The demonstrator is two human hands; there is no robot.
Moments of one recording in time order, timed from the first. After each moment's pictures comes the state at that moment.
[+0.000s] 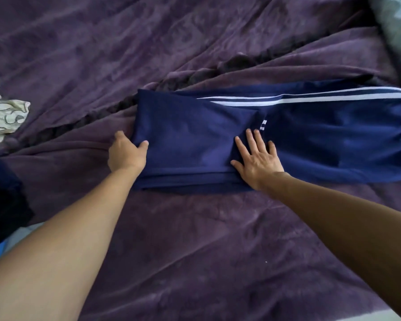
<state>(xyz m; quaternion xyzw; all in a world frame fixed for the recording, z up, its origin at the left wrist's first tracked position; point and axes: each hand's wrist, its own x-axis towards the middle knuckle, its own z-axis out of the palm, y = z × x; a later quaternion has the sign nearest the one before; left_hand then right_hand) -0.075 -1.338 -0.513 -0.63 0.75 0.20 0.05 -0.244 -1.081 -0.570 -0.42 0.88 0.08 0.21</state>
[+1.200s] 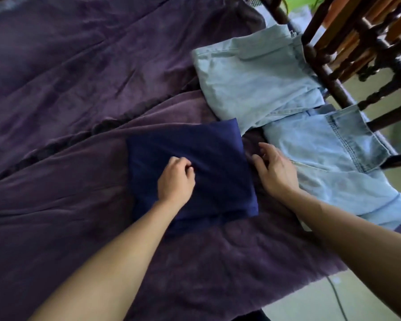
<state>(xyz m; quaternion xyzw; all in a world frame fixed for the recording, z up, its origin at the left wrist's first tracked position) -0.364 -0.981 -0.446 -0.33 0.90 0.29 0.01 -0.494 -0.777 -0.453 -0.16 0.94 -0.25 0.14</state>
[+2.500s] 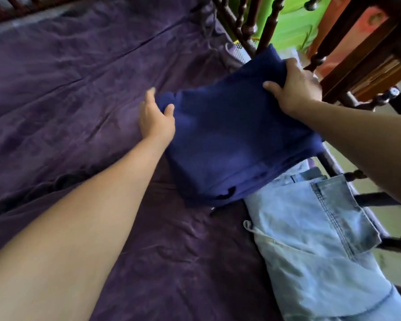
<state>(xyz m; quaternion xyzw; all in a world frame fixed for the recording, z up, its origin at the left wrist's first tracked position) -0.629 -1.080 -0.402 -0.42 0.81 0.38 -0.16 -0.813 -0.859 -0.367 -0.18 0.97 -0.15 0.01</state>
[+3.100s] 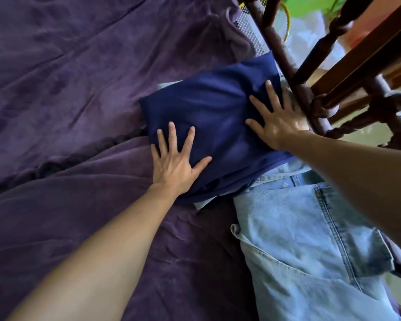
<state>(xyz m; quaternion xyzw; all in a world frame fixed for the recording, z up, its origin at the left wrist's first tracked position) -0.595 -0.994 -0.506 -0.27 0.95 0.07 0.13 -0.822 -0.822 -0.508 -0.37 0.92 0.07 0.11</state>
